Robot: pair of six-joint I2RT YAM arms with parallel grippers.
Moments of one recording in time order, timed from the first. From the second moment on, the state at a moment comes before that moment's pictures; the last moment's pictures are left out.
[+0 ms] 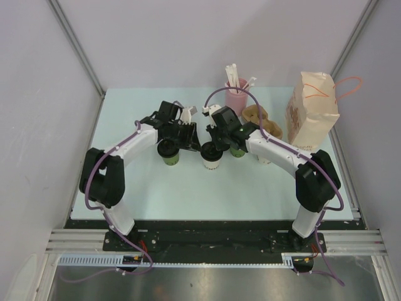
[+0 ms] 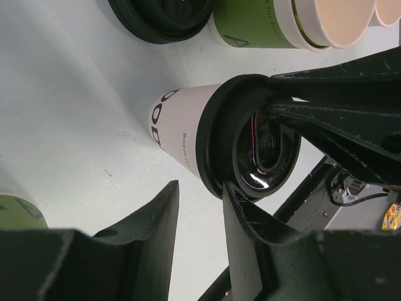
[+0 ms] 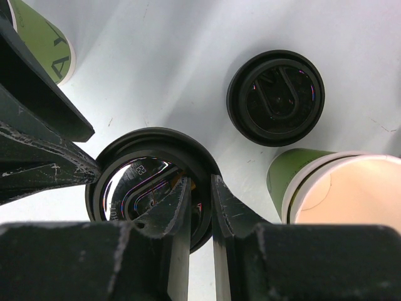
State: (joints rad) left arm -0.41 1.73 1.29 -0.52 0.57 -0.26; right arm 0.72 1.76 1.42 -0.47 0.08 0.10
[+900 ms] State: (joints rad) left arm -0.39 1.77 1.27 -0.45 0.68 -0.27; right arm 0.70 1.65 1.17 -0.16 0.07 0.23
